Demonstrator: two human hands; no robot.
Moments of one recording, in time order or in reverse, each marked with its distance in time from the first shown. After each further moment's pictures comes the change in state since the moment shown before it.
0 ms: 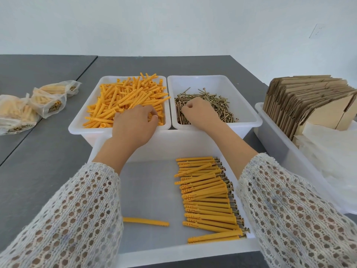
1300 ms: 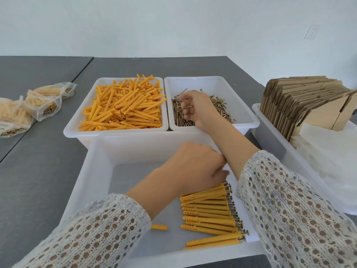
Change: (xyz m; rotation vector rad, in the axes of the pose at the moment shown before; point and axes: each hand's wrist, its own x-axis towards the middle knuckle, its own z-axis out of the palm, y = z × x) left_hand -0.068 0.106 0.020 0.017 -0.145 0.783; right_hand 0.011 -0.009 -0.008 0.972 -0.004 0.301
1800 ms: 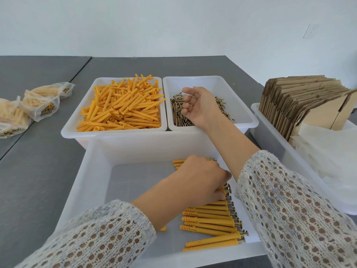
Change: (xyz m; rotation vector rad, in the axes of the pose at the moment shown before) left_hand -0.004 0.015 0.013 0.008 -0.177 0.050; right_hand 0.002 0.000 -0.006 0.430 -0.020 0.093
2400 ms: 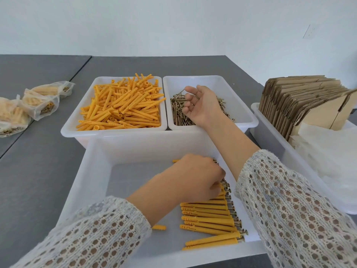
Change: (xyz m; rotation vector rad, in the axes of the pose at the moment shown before) left_hand -0.005 -0.006 -0.010 -0.044 -0.070 -0.011; right_hand -0.002 -0.002 -0.002 0.069 0.004 0.006
